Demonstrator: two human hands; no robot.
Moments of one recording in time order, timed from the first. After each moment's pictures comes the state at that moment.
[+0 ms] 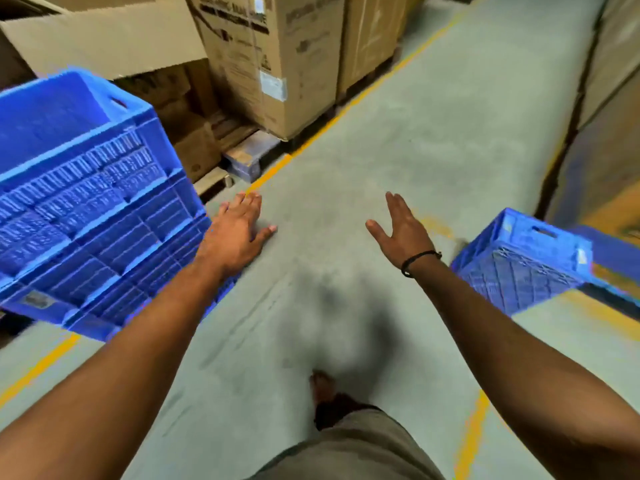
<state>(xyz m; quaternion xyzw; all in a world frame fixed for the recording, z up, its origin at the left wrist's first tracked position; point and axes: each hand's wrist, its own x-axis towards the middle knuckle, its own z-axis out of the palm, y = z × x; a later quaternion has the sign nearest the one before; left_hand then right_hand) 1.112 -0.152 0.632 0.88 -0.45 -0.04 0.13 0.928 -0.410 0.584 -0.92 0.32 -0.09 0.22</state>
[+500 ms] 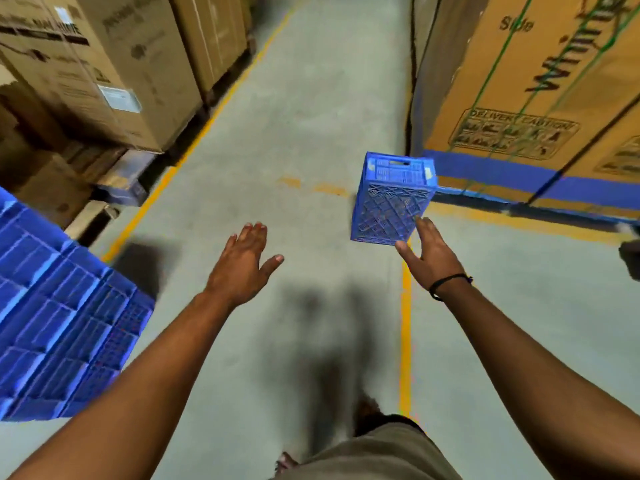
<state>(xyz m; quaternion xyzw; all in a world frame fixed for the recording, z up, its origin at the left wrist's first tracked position) 0.858 -0.232 0.601 0.79 -0.59 -0.11 0.14 0.552 -0.410 0.577 -0.81 0.54 -0.13 0.20</state>
